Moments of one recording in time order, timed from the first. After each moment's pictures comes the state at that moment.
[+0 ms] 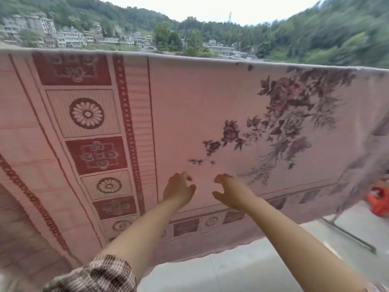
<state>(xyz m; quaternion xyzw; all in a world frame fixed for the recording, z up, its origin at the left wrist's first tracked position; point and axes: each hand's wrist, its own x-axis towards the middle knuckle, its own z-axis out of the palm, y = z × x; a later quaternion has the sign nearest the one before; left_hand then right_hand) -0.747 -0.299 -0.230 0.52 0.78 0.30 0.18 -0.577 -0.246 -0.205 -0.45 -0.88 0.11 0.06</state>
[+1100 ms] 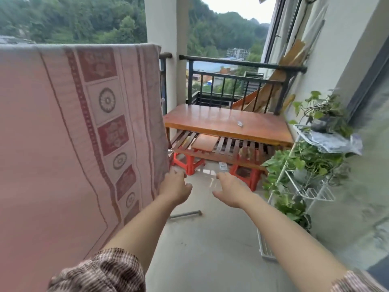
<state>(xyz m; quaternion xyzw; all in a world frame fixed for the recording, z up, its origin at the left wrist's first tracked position) 0.095 0.227 -0.239 0.87 0.43 0.11 0.21 0.228 0.104 -0.215 -0.85 -0.51 0.10 0.06</state>
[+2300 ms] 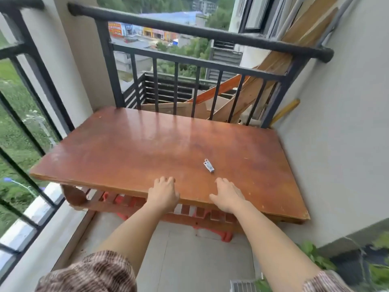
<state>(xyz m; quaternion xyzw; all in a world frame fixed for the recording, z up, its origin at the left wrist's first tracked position) 0.843 0.708 -0.324 0.91 0.36 -0.04 0.19 0.968 0.560 -0.292 -0.92 -0.34 0.18 0.03</state>
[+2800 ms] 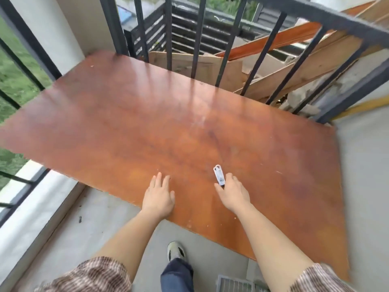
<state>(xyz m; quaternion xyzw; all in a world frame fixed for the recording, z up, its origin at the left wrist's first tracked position) 0.977 0.786 -0.463 0.83 0.48 -0.10 0.28 1.160 0.676 -0.425 -0.91 -0.32 0.25 0.01</state>
